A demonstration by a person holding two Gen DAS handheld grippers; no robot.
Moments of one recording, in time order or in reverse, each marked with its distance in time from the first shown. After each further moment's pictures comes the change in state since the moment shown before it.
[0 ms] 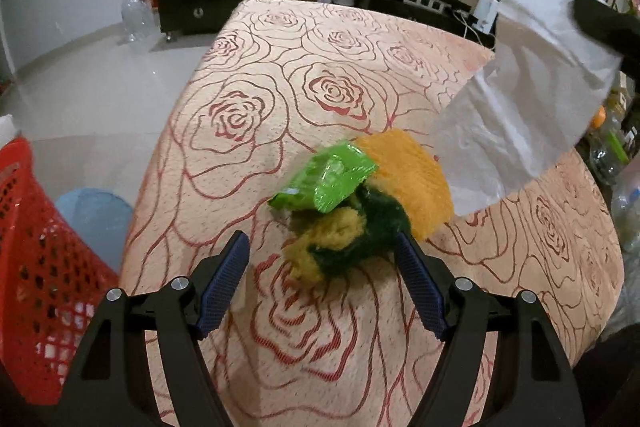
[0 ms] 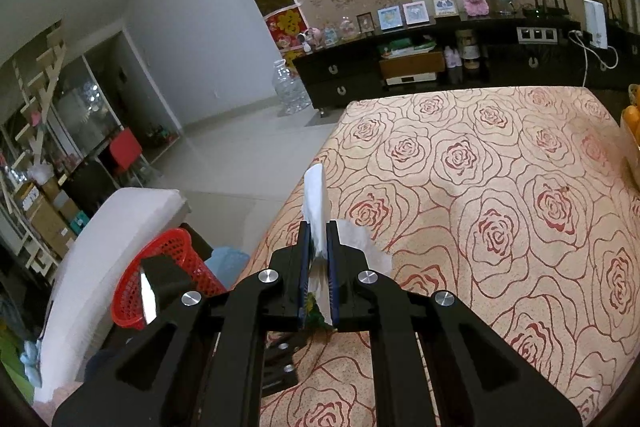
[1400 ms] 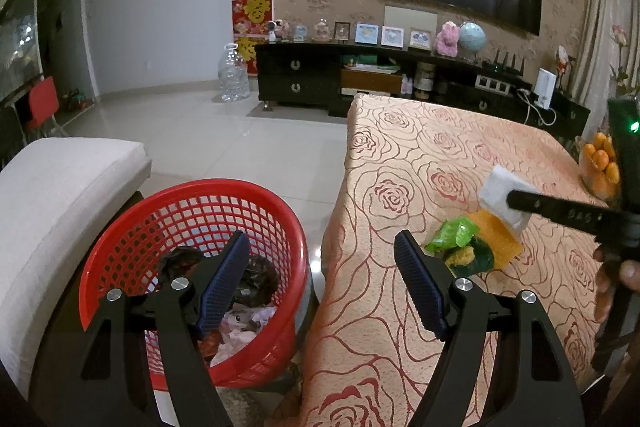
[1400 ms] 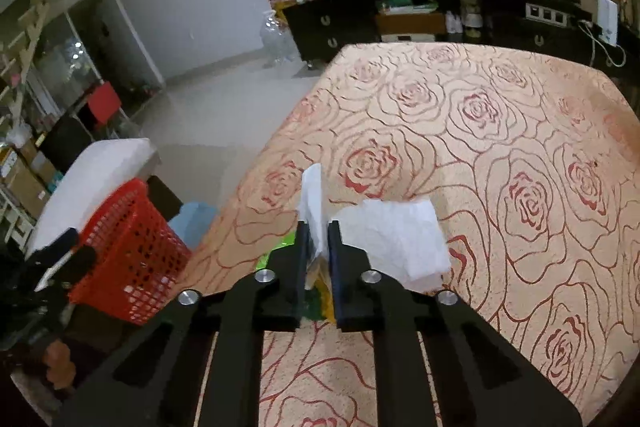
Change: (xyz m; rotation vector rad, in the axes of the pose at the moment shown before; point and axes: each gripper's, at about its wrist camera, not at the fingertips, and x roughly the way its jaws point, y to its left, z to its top) left arm -0.137 0.072 -0.017 -0.089 -0.293 0.279; right arm 0.075 0.008 -0.027 -0.063 0.158 -0.067
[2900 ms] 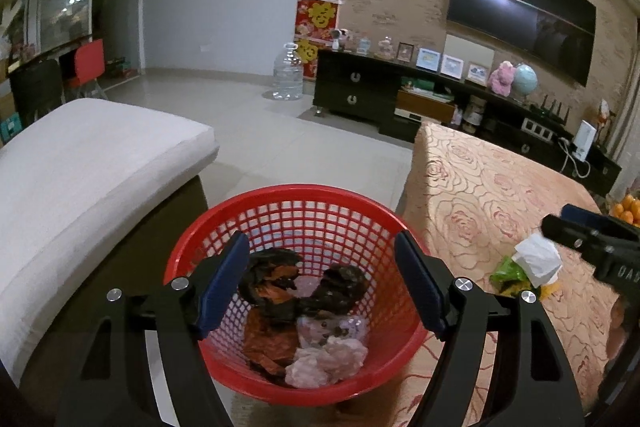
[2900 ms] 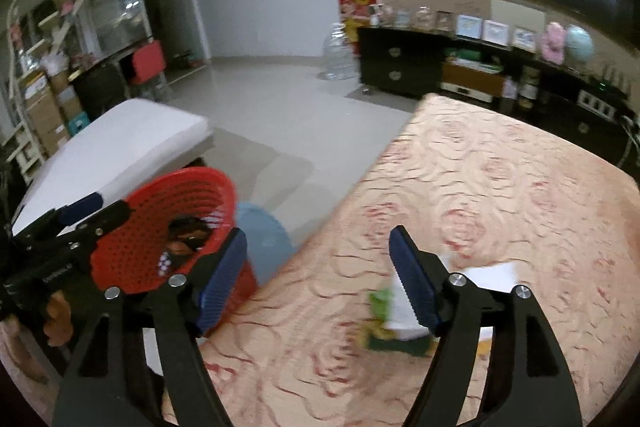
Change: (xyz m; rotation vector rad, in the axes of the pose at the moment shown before) left arm -0.022 0.092 0.002 -0.182 -0.037 0.102; right arm -0.009 0.104 0.016 -0.261 -0.057 0.028
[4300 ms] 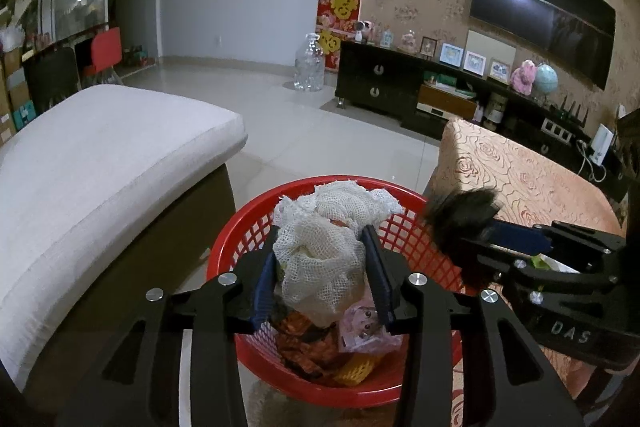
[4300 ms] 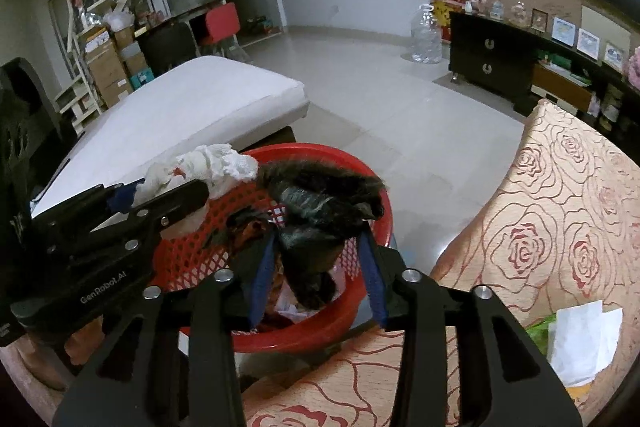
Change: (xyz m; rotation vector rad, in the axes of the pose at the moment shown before) left arm 0.006 0.031 0.002 -0.039 0.036 0.062; right arm 0.070 0.109 0.011 -0.161 0.108 0.263
